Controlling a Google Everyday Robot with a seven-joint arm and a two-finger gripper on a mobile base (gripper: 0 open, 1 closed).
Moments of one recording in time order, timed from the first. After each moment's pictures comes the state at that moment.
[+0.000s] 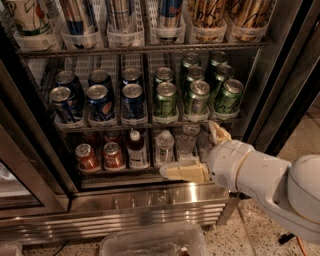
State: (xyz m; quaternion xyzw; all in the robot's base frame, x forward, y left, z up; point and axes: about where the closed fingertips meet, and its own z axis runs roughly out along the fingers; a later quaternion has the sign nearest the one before) arm 0.466 -0.073 0.836 -0.34 0.74 0.18 0.55
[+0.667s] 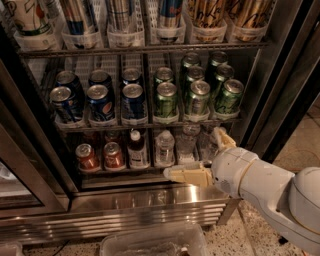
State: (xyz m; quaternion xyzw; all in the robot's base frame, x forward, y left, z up) arm 0.465 -0.086 0.822 -0.30 0.75 0.18 0.56
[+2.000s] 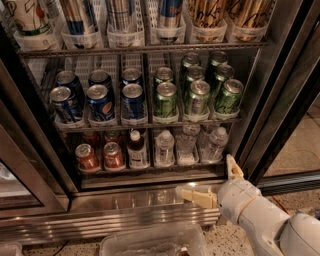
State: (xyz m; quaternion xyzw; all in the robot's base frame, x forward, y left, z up) arm 0.459 -0.128 0.737 -0.23 0.76 0.15 0.59
